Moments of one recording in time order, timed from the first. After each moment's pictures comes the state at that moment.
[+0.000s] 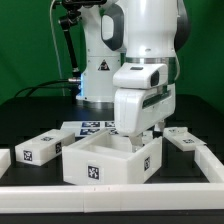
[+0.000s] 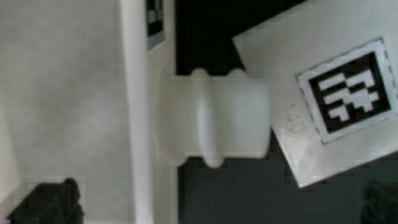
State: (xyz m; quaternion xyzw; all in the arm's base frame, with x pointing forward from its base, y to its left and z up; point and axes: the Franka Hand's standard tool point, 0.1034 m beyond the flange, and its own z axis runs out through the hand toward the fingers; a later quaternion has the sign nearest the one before) arm 0.493 0.063 0.021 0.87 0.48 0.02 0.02
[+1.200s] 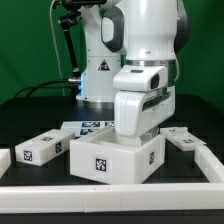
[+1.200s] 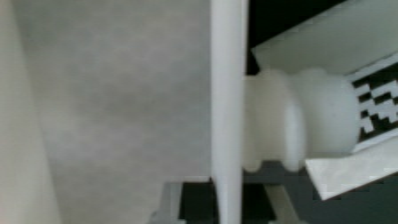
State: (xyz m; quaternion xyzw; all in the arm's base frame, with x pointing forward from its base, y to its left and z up) arm 0.492 0.062 0.020 0.86 0.50 0.02 0.02
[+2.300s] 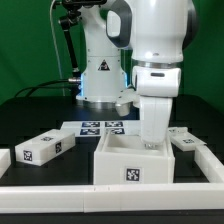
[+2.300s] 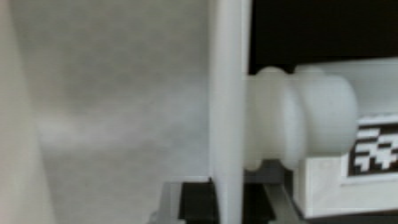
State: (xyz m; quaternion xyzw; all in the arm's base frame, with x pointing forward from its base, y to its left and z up) arm 0.501 0.069 0.023 0.75 0.66 -0.03 0.00
